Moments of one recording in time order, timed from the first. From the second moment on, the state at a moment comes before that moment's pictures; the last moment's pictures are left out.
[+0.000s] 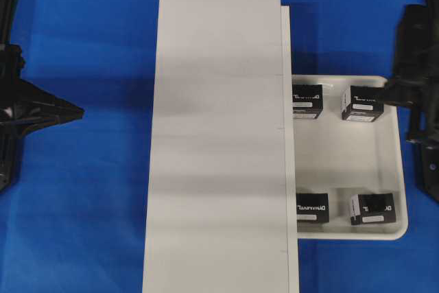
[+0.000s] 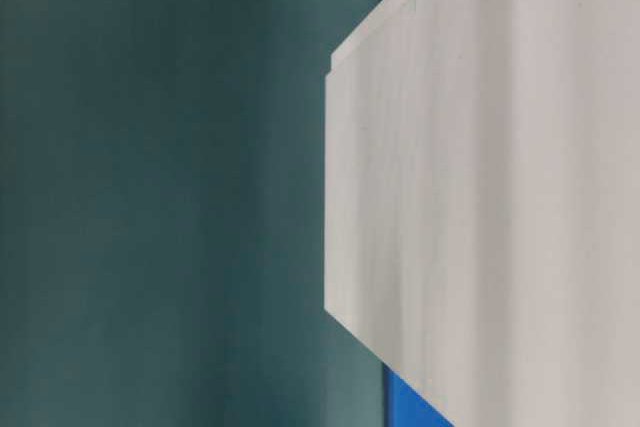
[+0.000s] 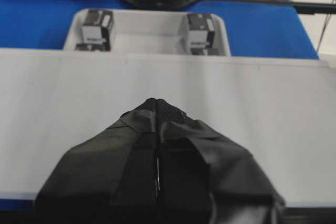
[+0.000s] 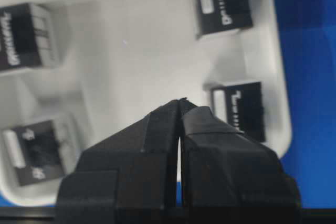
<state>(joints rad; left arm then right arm) 0.01 -0.99 1.02 0.01 0.12 -0.04 -0.24 -0.69 0.73 0.03 1.04 -0.10</state>
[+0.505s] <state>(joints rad) 0.01 -0.98 1.01 0.01 0.12 -0.04 -0.33 -0.32 0.65 0.03 0.95 -0.32</state>
